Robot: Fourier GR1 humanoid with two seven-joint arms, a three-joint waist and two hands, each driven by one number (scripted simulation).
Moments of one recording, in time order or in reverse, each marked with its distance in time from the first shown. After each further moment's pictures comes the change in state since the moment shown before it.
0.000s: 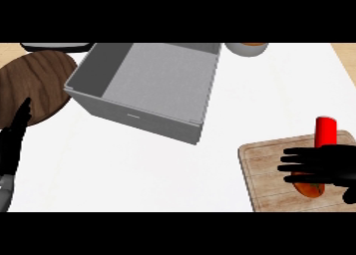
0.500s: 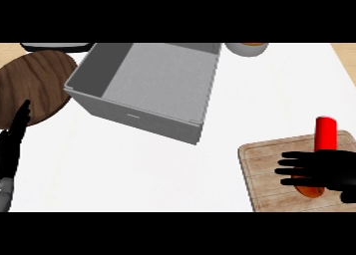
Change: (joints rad) left arm 0.021 -0.026 0.035 -0.013 -0.034 -0.024 -0.016; right arm 0.034 0.045 -0.014 0.026 0.125 -0.043 0.045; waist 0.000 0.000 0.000
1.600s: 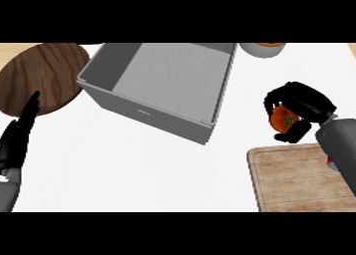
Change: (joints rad) left arm -0.060 -0.027 0.001 0.004 -0.033 -0.044 0.004; right arm -0.360 0.347 -0.258 0.351 -0.062 0.041 0.465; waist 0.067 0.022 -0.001
